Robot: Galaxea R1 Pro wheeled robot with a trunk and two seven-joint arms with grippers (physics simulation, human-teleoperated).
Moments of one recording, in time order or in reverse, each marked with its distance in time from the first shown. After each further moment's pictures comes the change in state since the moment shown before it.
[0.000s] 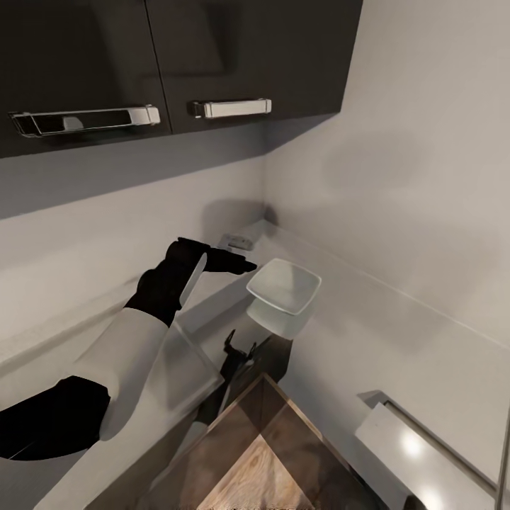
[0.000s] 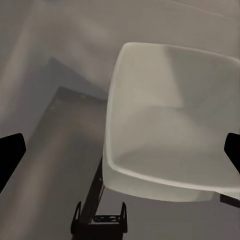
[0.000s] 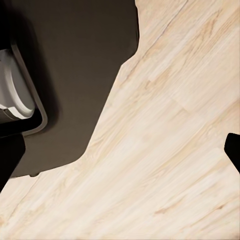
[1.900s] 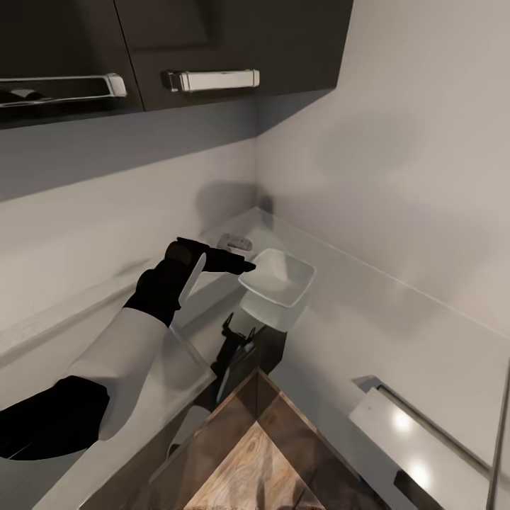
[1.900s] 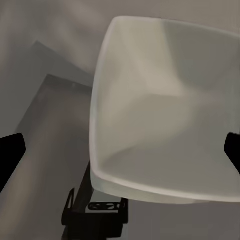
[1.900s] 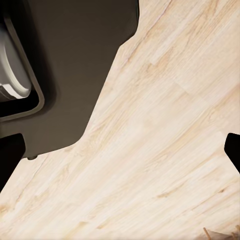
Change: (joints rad) left arm 0.000 0.005 0.000 0.000 -0.002 -0.001 0.001; right arm 0.000 0.004 0.002 0.000 0.000 -0.003 0.000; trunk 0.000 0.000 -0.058
